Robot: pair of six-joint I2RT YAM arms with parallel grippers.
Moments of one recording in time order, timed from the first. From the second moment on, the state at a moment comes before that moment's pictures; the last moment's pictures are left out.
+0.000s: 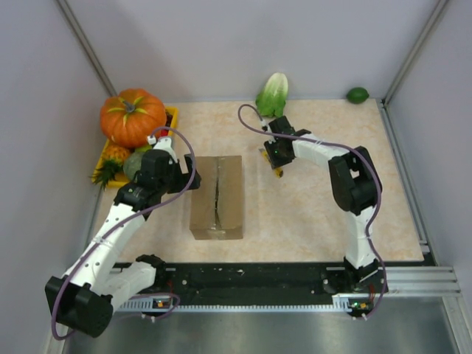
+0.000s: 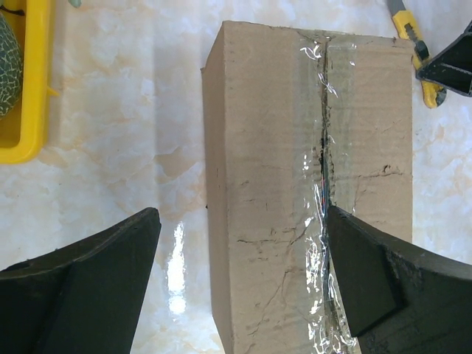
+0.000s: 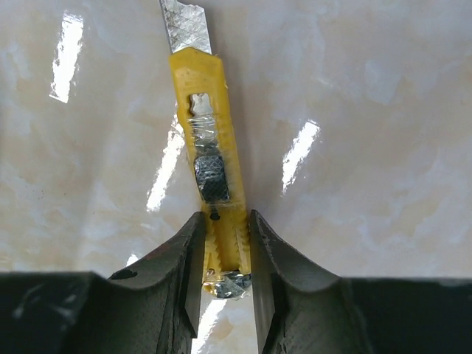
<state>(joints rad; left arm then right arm) -0.32 0.98 0.87 -0.55 -0.04 -0.41 0.48 2.09 1.53 -0.49 0.02 0.04</state>
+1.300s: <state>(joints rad) -0.31 0.96 0.90 -0.55 0.03 -0.40 0.55 2.10 1.57 -0.53 0.06 0.10</state>
